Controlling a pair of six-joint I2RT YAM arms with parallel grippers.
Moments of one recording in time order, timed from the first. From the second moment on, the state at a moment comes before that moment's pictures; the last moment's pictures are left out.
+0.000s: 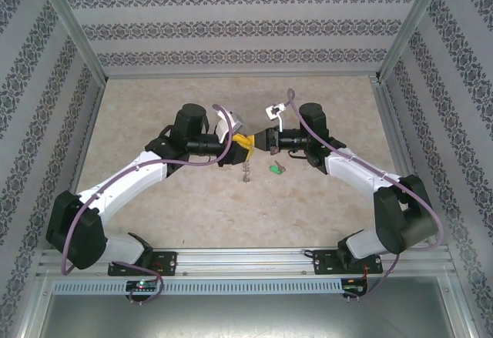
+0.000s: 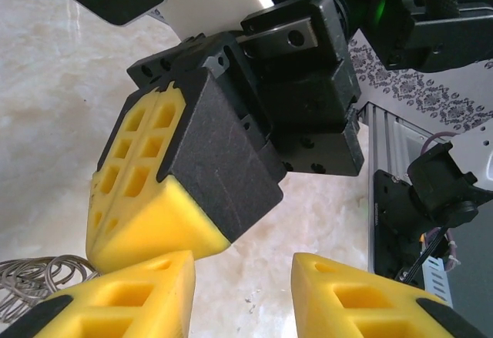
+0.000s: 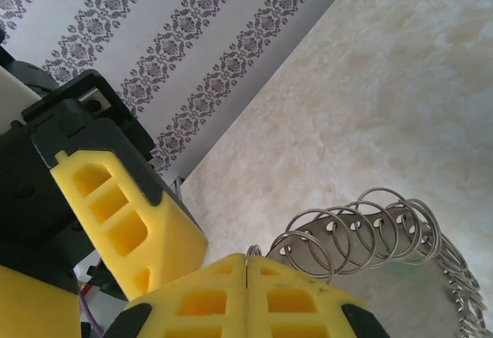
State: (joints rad) left arm -0.53 1.38 1.04 -0.16 0.74 0.00; right arm 0.41 1.46 0.87 0.24 -0.97 0.52
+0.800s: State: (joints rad) left arm -0.50 1.39 1.07 -0.22 0.73 0.00; right arm 0.41 1.44 0.87 0.21 -0.97 0.52
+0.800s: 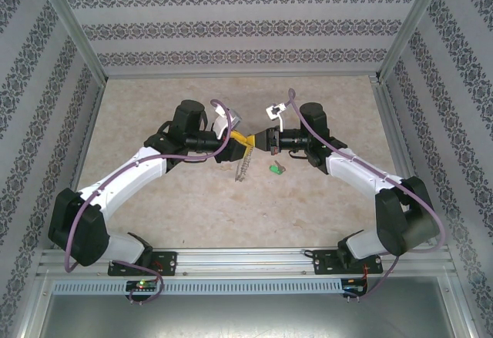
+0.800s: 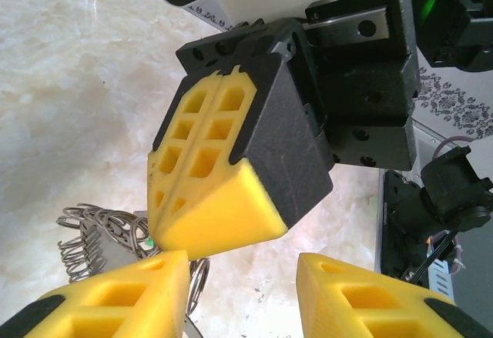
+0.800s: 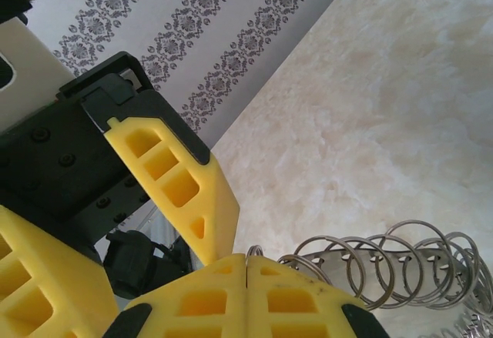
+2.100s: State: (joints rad) left arm -0.50 1.45 1.06 -0.28 0.71 0.05; right arm 0.42 1.44 0.90 0.18 -0.96 0.52
